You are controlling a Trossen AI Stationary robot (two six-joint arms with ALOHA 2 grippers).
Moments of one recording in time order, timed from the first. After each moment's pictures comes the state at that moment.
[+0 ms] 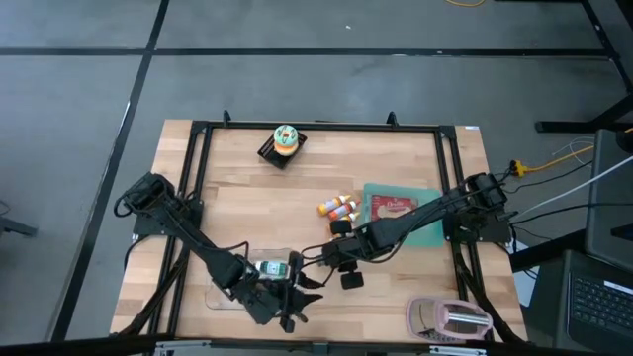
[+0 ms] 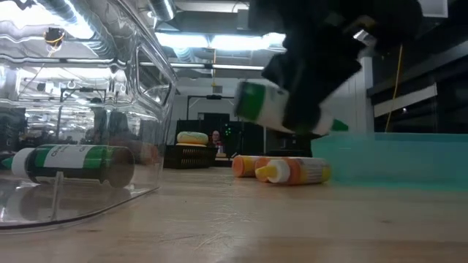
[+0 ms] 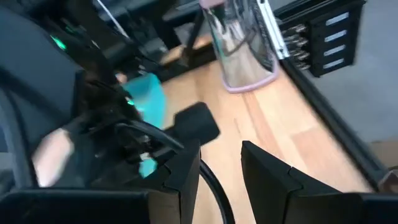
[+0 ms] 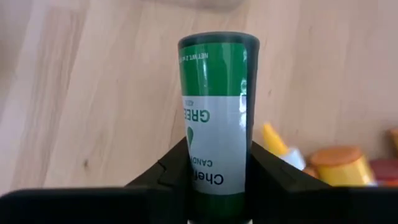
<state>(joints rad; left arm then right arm) -0.68 1.77 1.25 0.03 -0.70 0.07 0.38 1.89 1.33 -0.56 0.08 0.14</state>
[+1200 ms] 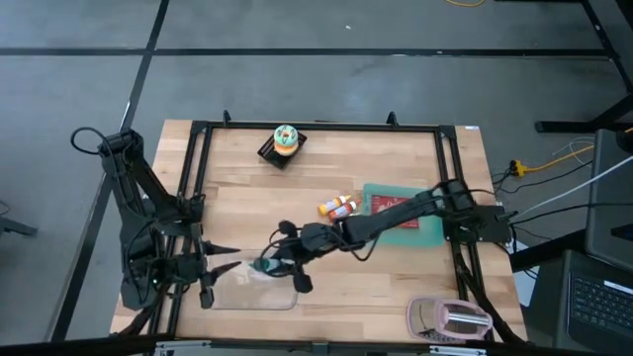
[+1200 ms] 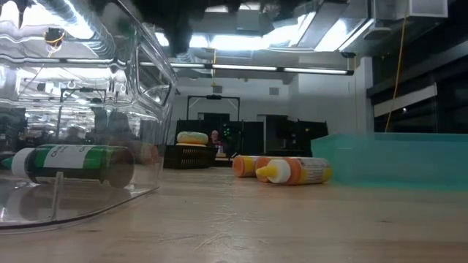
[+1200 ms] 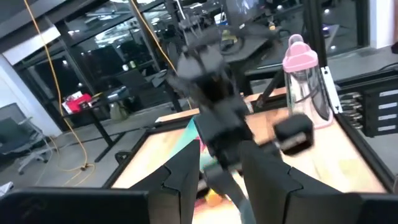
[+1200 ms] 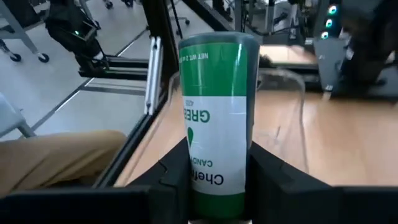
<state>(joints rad) -1.16 1.17 0.89 -0.13 -1.41 -0.09 0.28 2.11 1.53 0.23 -0.10 0.13</state>
